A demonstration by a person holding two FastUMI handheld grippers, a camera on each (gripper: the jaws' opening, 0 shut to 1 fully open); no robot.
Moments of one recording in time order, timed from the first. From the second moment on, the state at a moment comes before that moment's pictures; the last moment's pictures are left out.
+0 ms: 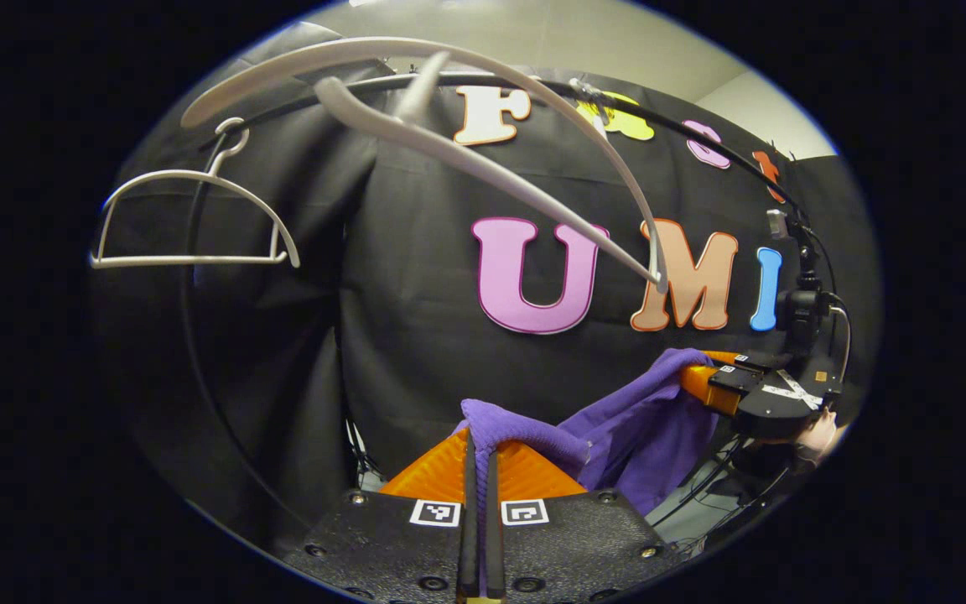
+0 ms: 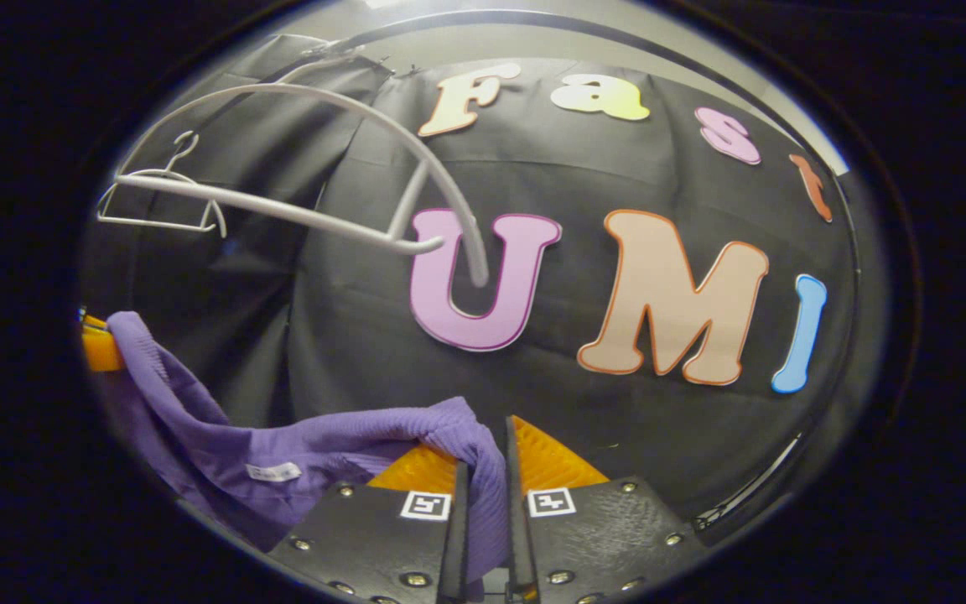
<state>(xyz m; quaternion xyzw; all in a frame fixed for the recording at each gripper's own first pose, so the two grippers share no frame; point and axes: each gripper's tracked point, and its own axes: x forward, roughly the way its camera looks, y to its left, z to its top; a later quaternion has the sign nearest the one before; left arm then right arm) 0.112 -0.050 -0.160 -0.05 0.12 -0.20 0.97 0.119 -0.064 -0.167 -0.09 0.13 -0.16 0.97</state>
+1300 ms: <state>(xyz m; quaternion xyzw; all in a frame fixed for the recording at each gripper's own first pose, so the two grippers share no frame) 0.034 -0.077 -0.341 -0.05 0.34 -0.21 0.92 0.013 0.007 -0.361 -0.05 0.37 -0.06 0.92</state>
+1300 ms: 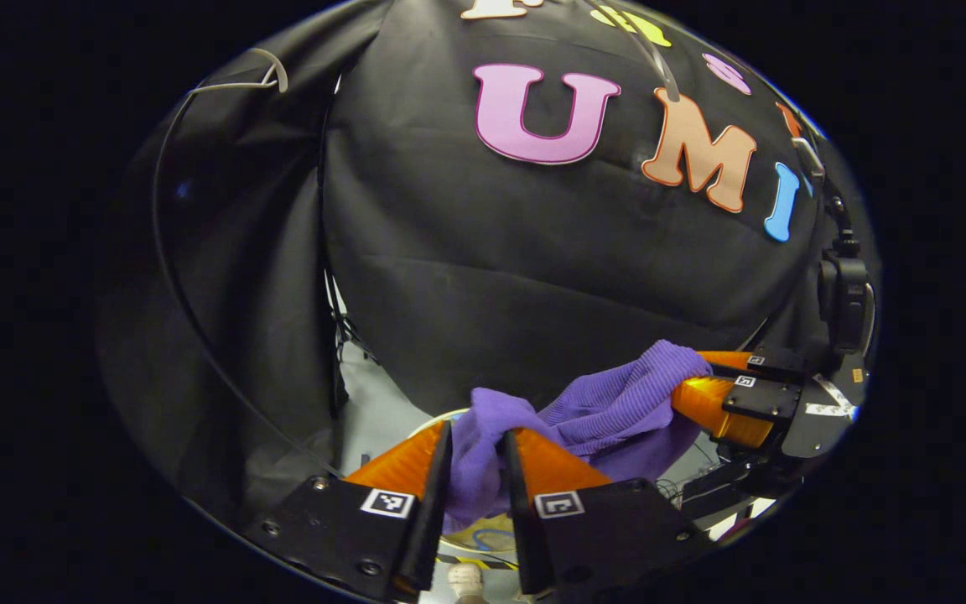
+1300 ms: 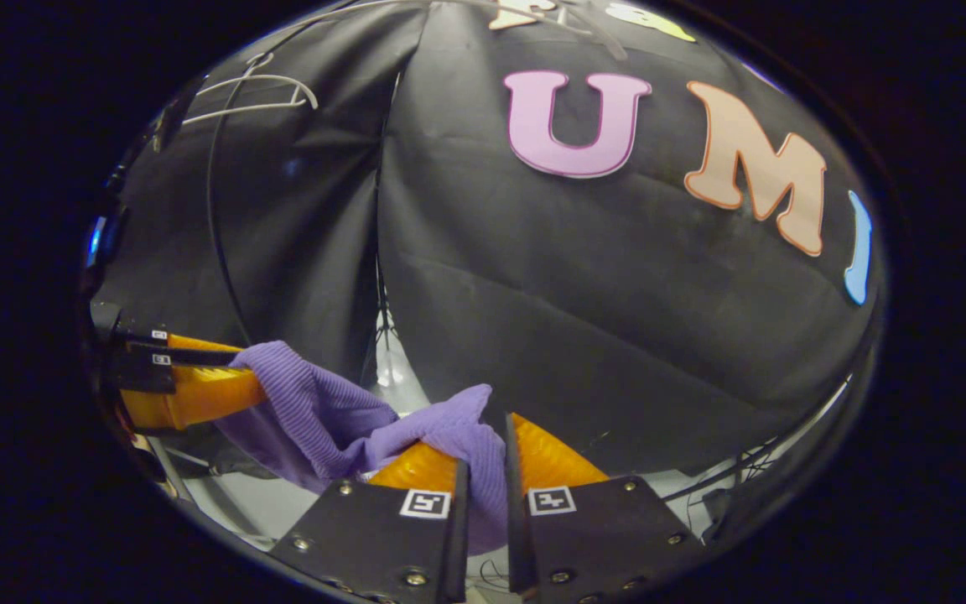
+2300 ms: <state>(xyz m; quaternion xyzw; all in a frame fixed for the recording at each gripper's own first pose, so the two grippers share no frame) 0.029 -0.088 -0.305 -0.05 0.31 -0.23 0.92 -0.006 0.010 -0.311 -0.03 0.33 -0.06 0.94</state>
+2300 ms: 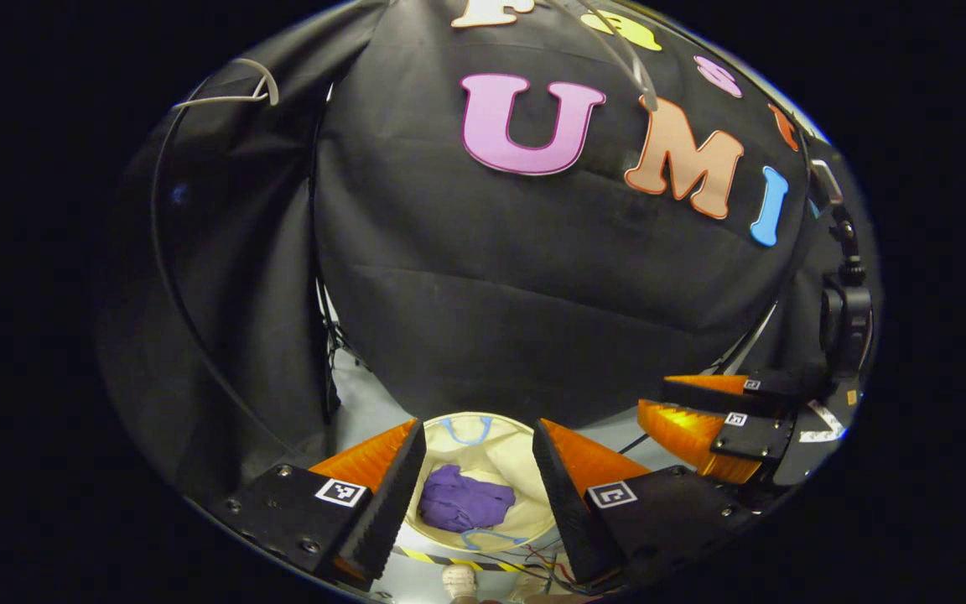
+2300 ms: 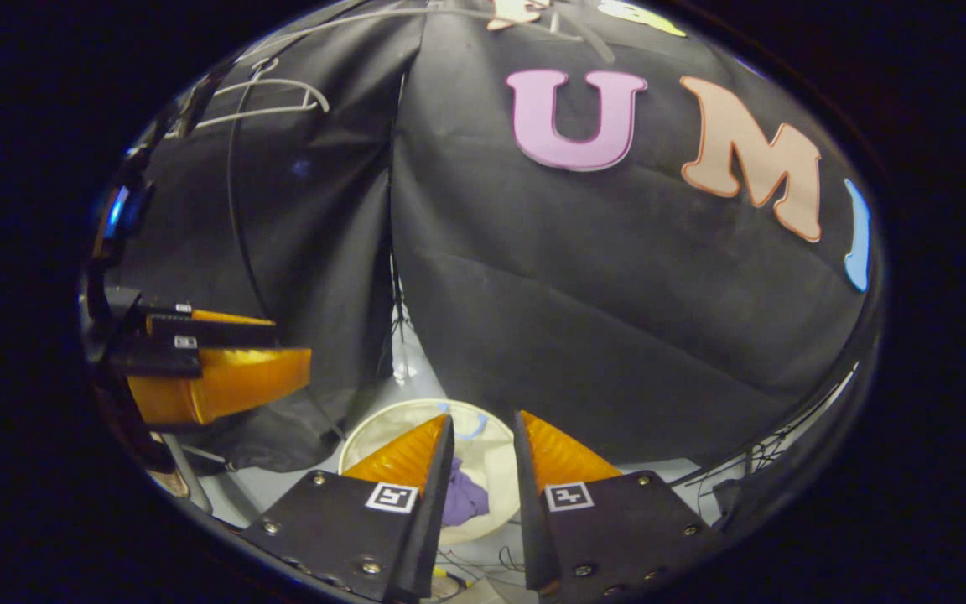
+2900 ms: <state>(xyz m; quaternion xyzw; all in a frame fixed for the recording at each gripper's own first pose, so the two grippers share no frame) 0.044 -0.143 -0.126 -0.07 0.14 -0.26 0.95 0.006 -0.056 -0.095 -0.06 0.12 -0.12 0.98</state>
